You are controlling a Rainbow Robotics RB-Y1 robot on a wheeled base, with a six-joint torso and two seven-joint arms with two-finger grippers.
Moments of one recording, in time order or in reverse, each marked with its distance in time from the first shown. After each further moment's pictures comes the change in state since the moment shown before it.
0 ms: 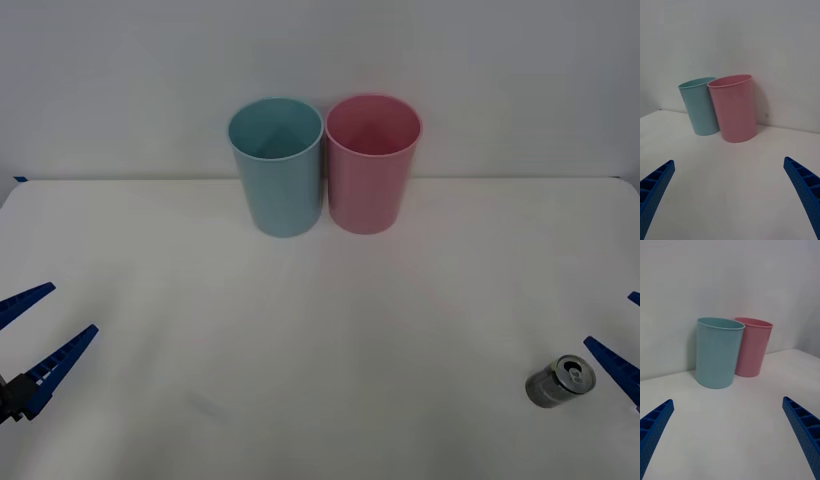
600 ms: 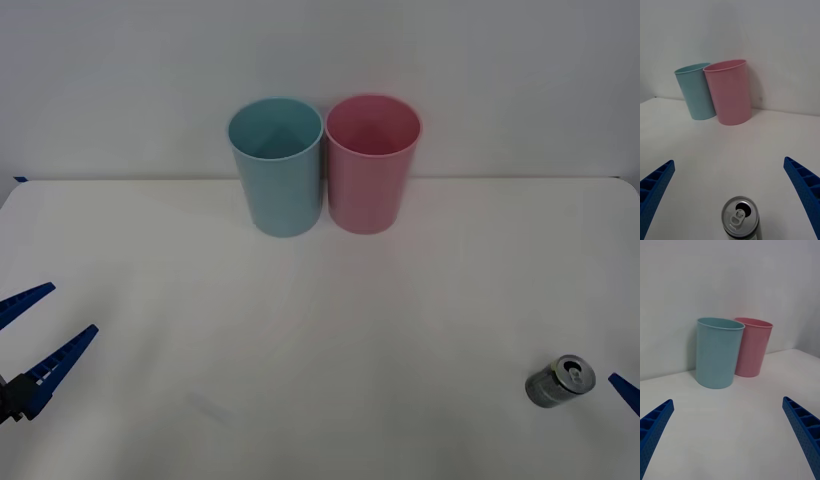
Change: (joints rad) right arm 0.125 -0.041 -0.007 0.000 -0.050 0.005 0.050; left arm 0.000 0.000 0.000 0.000 0.000 0.000 0.000
